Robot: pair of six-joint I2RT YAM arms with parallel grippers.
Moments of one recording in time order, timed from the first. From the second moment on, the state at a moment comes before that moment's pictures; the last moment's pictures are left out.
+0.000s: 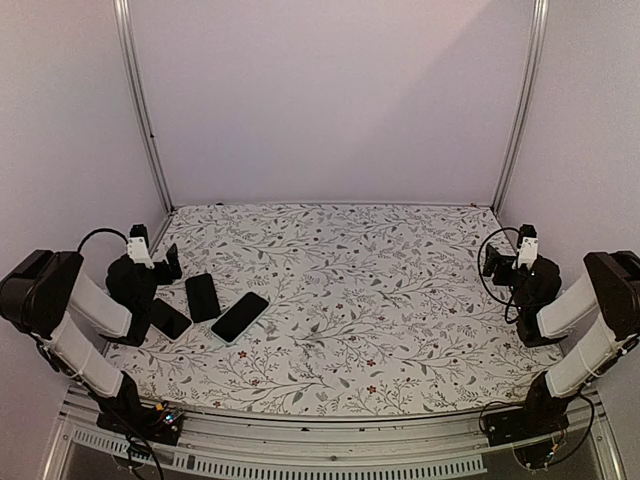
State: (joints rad) left arm -0.02 1.56 0.23 1.29 -0.19 0.01; right arm 0.01 1.54 0.23 1.28 0.09 0.05
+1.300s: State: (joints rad) left arm -0.41 1.08 0.72 0.23 -0.37 -0.20; right arm 0.46 1.29 0.75 0.35 0.31 0.11
